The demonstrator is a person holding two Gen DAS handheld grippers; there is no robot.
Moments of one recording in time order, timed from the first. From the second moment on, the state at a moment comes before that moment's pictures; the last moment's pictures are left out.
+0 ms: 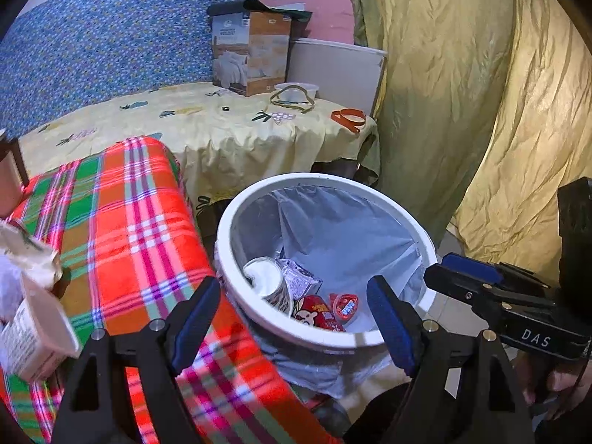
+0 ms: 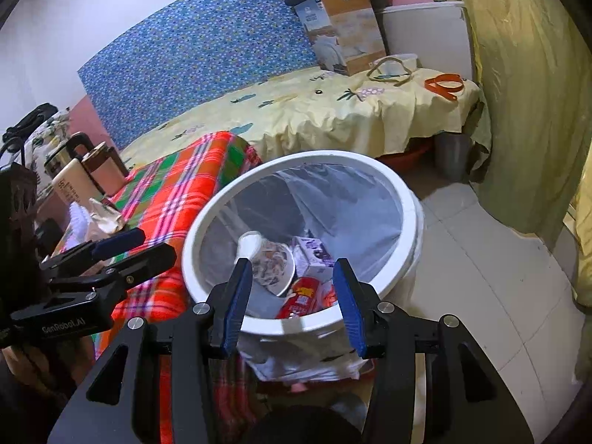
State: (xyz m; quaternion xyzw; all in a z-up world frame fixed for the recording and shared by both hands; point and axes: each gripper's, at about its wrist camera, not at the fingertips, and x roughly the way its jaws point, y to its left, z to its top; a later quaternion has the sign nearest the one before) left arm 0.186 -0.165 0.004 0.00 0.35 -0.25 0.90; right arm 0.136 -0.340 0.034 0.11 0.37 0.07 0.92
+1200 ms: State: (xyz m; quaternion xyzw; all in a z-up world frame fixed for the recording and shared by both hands) left arm 0.100 -0.049 0.005 -0.05 0.34 -0.12 0.93; right arm 0.102 -0.240 0.050 0.06 0.37 0.21 0.90
